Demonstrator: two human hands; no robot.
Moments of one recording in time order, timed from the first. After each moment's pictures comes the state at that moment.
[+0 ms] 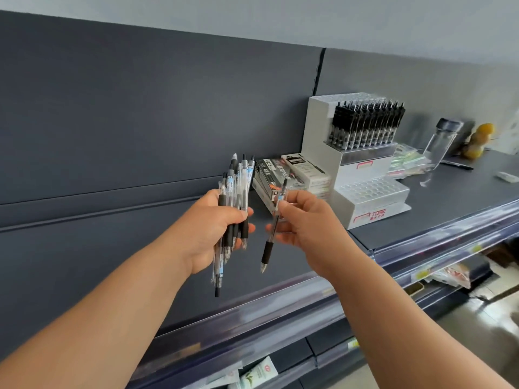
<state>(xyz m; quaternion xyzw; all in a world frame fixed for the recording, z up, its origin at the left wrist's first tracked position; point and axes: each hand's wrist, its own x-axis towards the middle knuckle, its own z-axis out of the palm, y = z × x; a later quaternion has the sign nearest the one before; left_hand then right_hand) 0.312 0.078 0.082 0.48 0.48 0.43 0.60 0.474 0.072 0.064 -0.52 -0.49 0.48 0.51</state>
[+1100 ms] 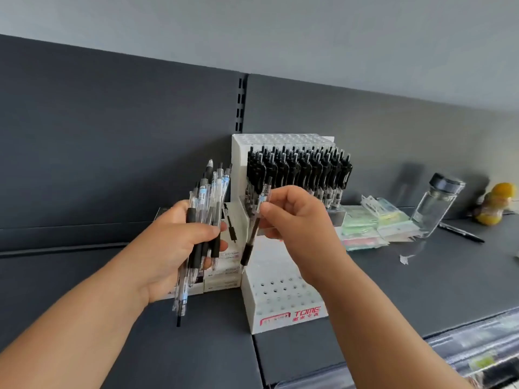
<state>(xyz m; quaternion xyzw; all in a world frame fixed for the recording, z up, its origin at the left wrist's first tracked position) 0.520 0.204 0.104 0.44 0.49 0.51 0.55 0.694 0.229 0.109 -0.44 -0.62 0.40 0.50</state>
